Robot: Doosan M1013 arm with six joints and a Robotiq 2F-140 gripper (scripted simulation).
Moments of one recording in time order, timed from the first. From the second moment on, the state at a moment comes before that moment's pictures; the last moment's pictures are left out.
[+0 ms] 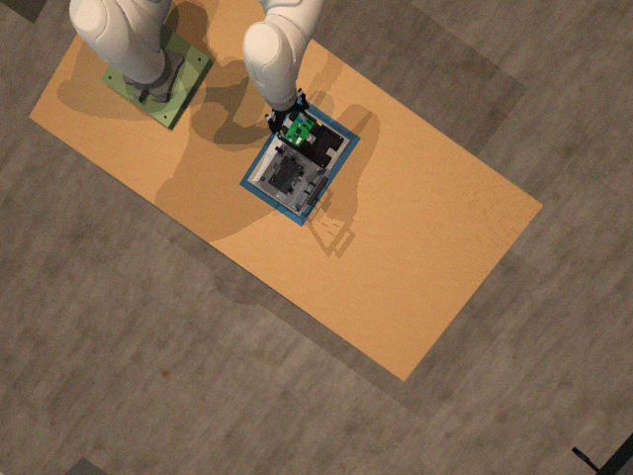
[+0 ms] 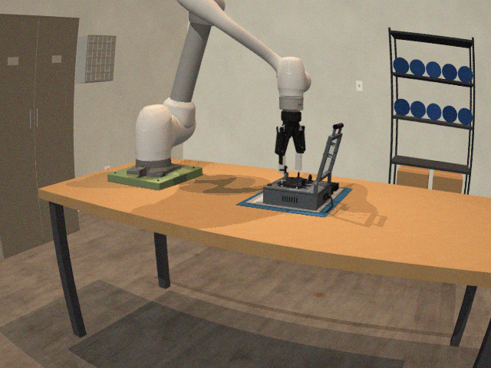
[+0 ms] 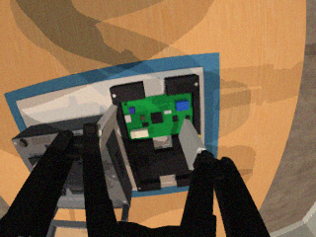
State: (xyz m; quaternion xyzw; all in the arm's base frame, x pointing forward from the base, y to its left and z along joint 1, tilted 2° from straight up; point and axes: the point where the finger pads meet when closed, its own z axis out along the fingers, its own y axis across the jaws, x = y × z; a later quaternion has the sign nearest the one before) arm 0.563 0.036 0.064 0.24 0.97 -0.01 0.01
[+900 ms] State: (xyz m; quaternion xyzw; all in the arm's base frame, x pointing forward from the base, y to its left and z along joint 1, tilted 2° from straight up) arm 0.569 0.040 0.064 0.24 0.97 -0.01 0.01
